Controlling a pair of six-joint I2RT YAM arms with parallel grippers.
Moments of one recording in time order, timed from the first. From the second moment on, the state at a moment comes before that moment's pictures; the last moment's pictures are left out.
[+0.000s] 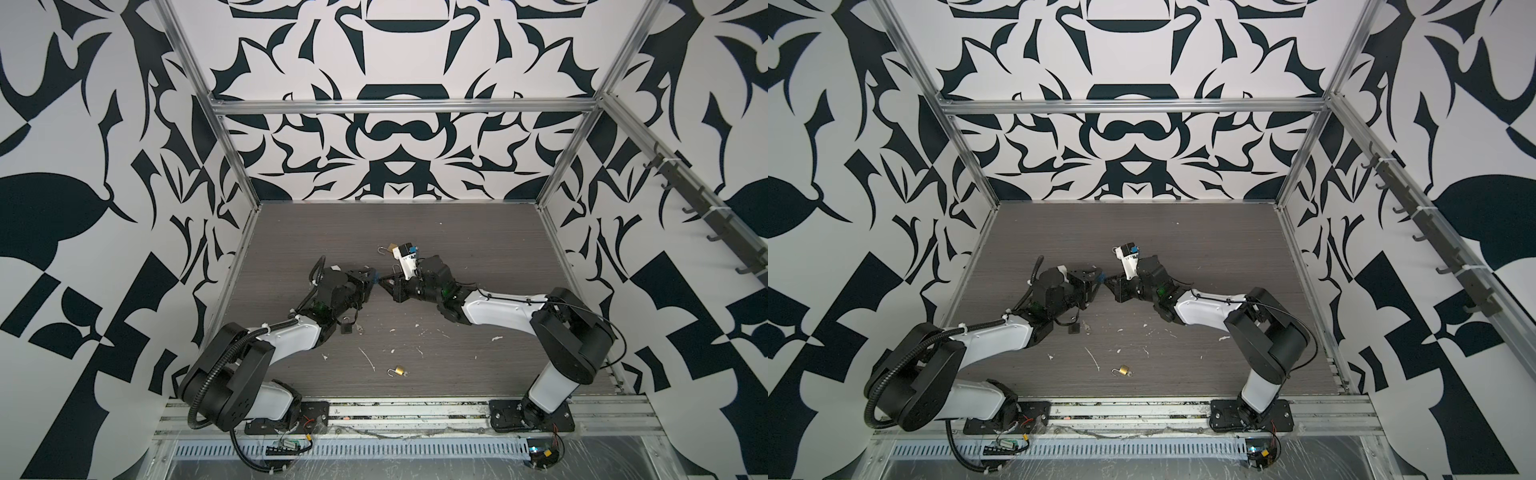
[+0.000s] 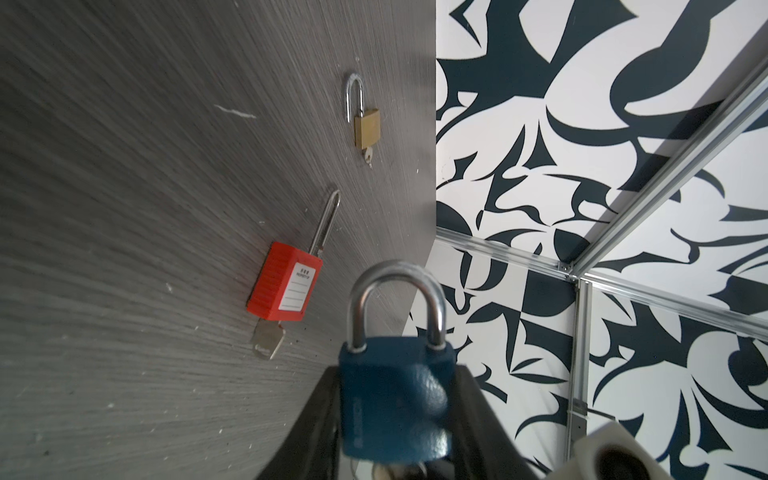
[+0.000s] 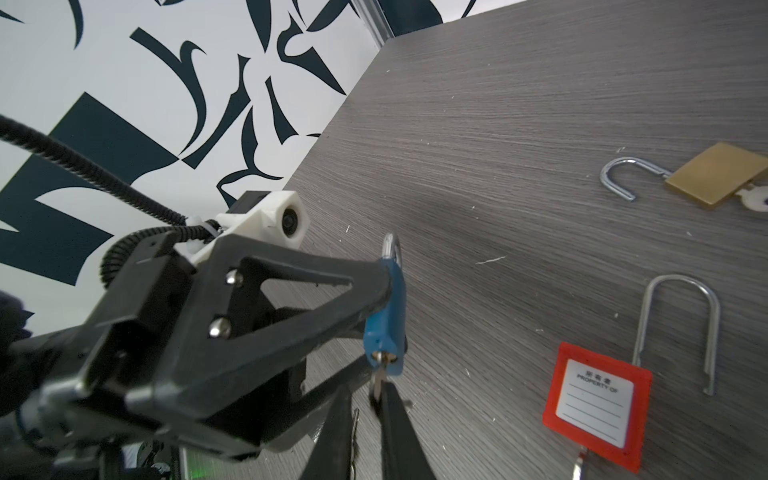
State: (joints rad) left arm -0.54 1.39 0.47 0.59 0.15 -1.63; right arm 0.77 1.70 0.89 0.43 -0.31 0.53
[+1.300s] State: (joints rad) left arm -0.42 1.36 0.63 0.38 0.49 -1.31; right arm 0.77 1.56 0.76 0.54 -0.23 0.57
